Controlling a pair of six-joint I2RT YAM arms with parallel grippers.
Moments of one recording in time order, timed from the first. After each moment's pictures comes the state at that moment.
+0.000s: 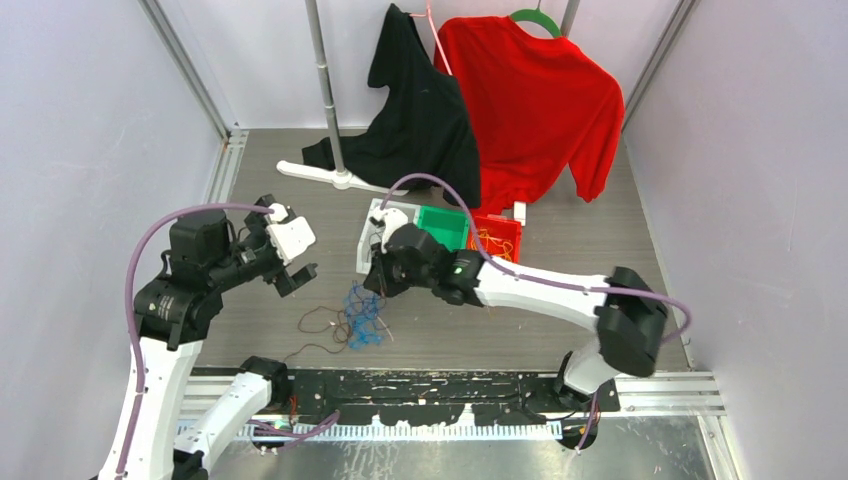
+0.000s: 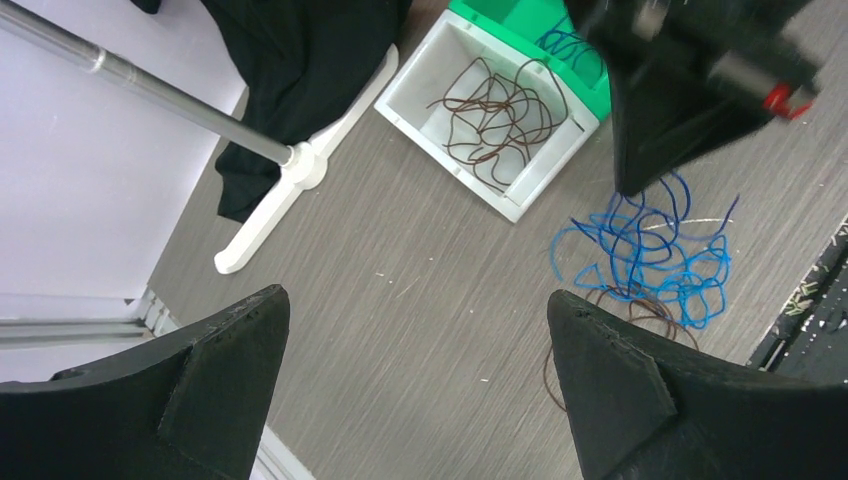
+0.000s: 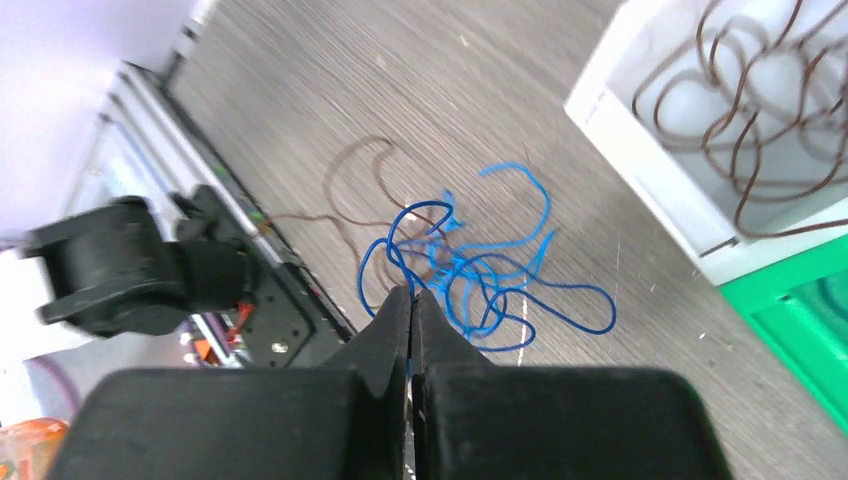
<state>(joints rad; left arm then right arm) -0.23 0.76 1.22 -0.96 0.45 0.76 1.08 1.59 1.12 -0.13 -0.02 0.60</state>
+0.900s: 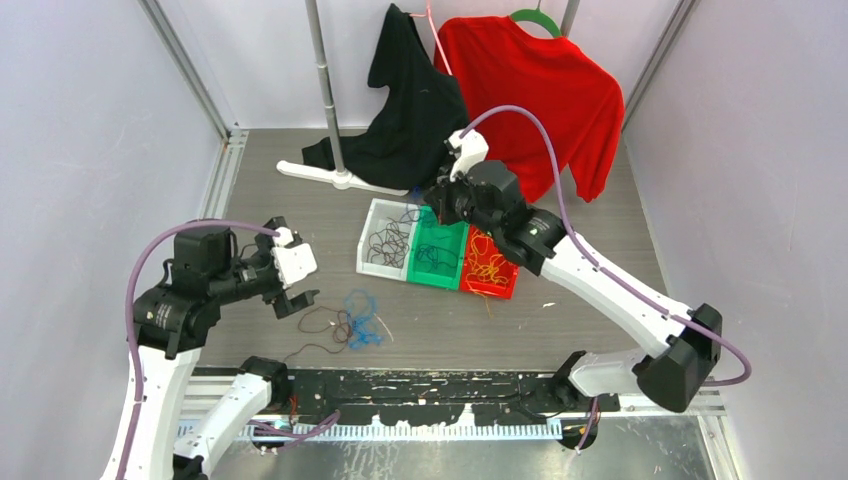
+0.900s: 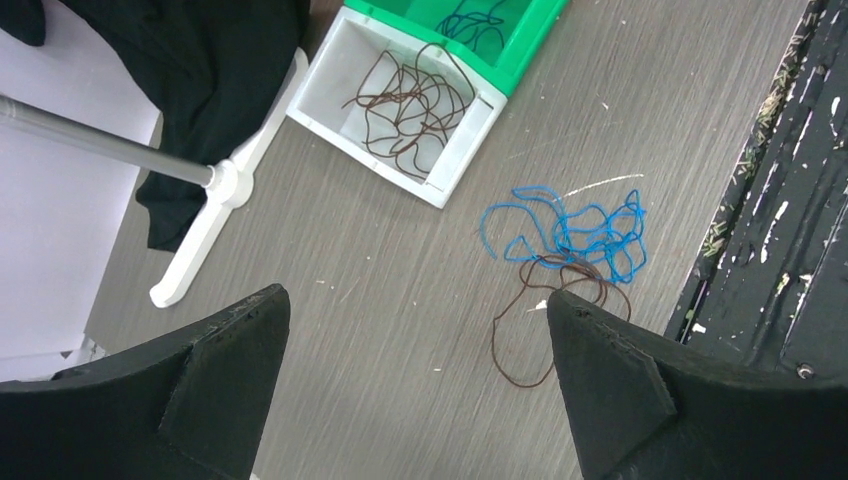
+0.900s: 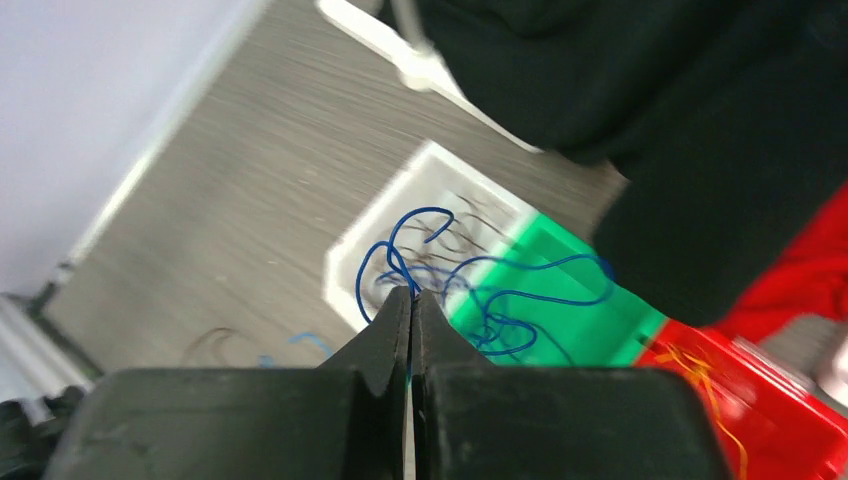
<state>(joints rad) -0.23 0.73 1.19 -1.10 0.58 0.86 0.79 1.28 1.25 -0.25 0.11 0.32</state>
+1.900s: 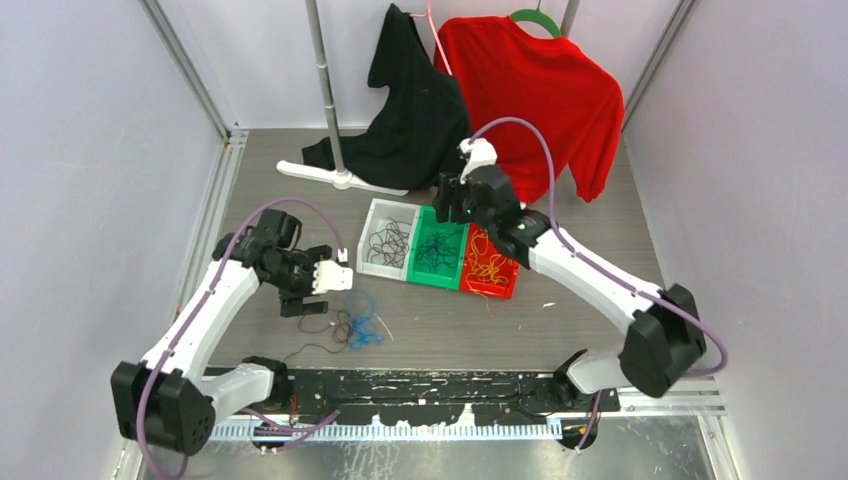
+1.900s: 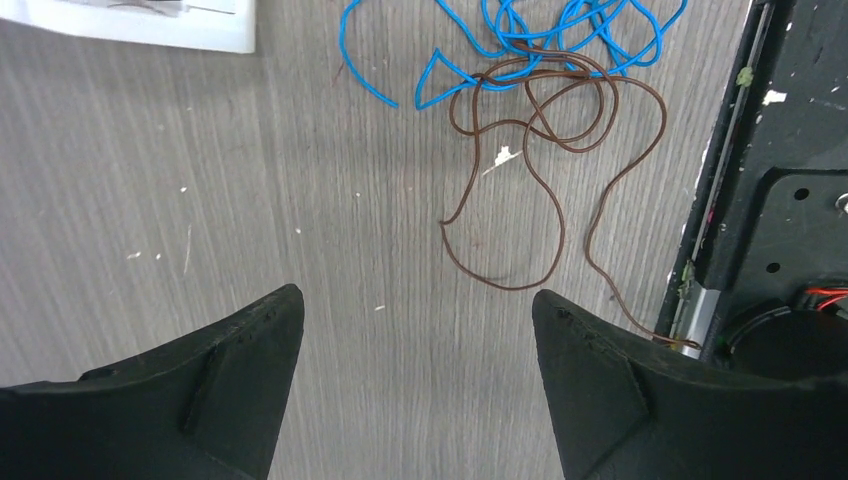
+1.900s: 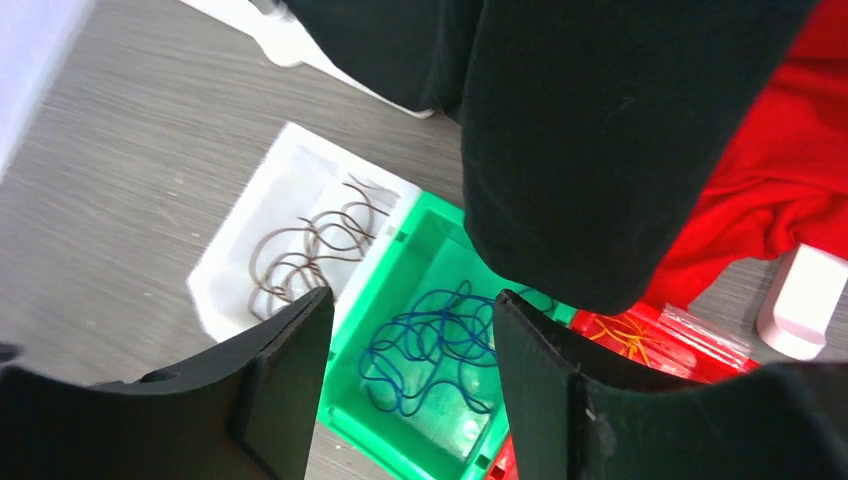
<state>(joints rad) -0.23 1.06 0.92 -1.13 0.39 1.30 0.64 1.43 1.11 -0.14 0.18 0.32</state>
